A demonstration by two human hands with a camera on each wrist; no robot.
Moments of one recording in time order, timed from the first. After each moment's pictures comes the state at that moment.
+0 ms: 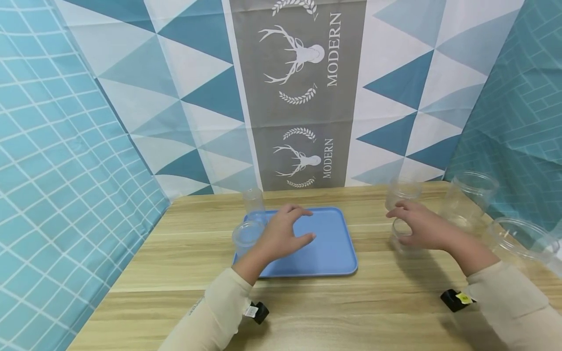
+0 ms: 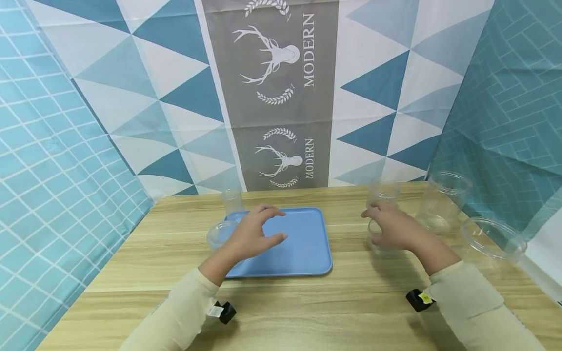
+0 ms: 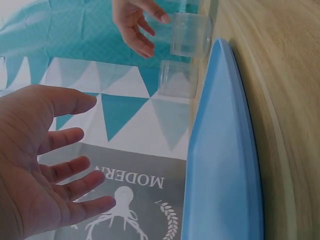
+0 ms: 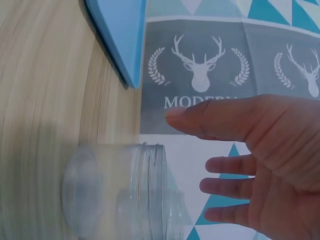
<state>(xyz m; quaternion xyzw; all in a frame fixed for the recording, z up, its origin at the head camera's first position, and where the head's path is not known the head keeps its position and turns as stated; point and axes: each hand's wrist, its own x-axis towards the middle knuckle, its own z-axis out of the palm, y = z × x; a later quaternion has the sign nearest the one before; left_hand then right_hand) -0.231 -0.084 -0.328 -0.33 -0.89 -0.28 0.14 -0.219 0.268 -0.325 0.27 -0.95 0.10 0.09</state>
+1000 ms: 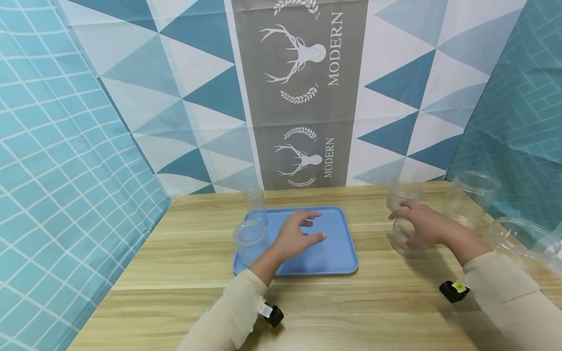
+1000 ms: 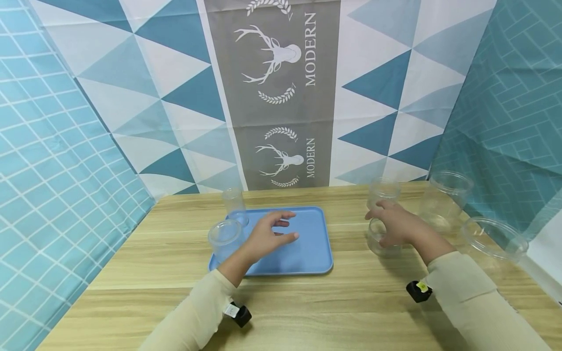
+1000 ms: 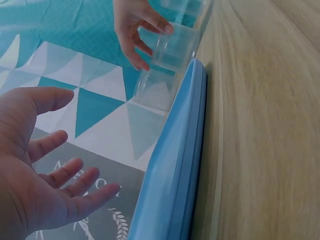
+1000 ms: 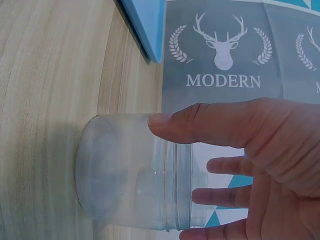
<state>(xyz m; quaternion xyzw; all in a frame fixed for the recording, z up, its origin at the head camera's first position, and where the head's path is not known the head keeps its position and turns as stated) -0.243 -0.062 -0.360 -0.25 -0.84 -0.49 0.02 -0.234 0.280 -0.331 0.23 -0.97 0.10 0.02</state>
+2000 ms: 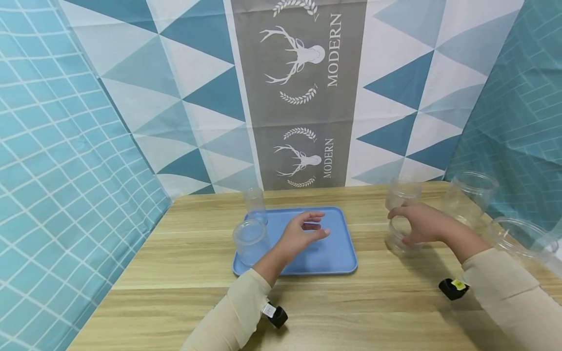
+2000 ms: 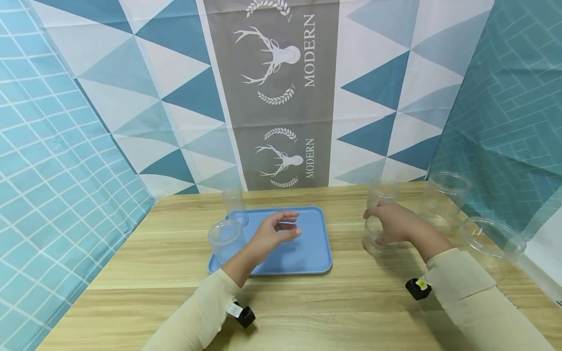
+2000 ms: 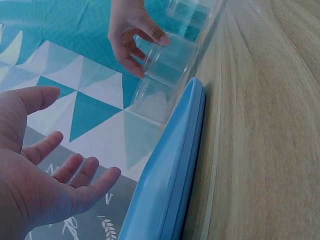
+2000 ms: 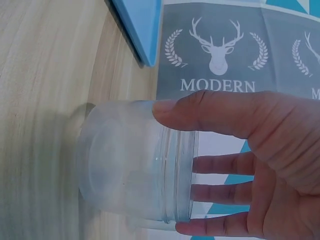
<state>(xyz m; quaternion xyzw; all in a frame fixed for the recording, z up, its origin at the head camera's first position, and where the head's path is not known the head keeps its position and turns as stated) -0.244 -0.050 -0.364 -0.18 -0.77 -0.61 -0.06 -0.236 0.277 -0.321 0.25 -0.96 0.09 0.01</state>
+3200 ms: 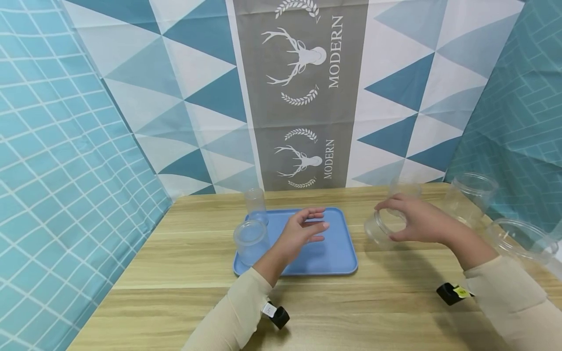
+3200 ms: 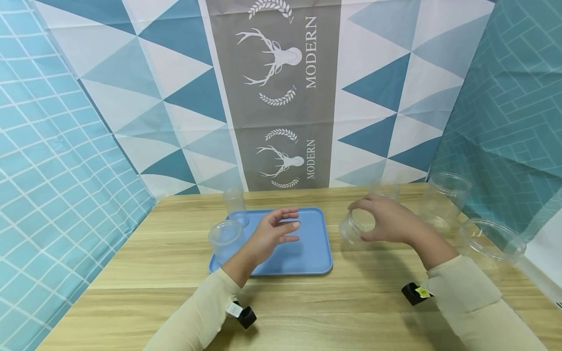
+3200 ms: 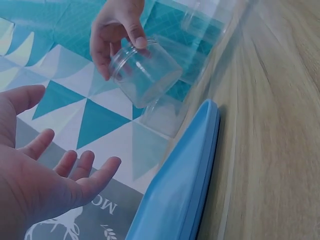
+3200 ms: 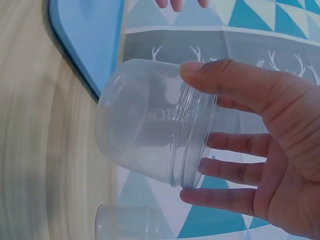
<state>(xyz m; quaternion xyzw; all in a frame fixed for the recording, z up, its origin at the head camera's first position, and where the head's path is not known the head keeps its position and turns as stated) -0.241 -0.049 -0.354 -0.18 -0.65 -0.73 -0.12 -0.214 0.252 -0.297 0.28 -0.94 0.14 0.10</state>
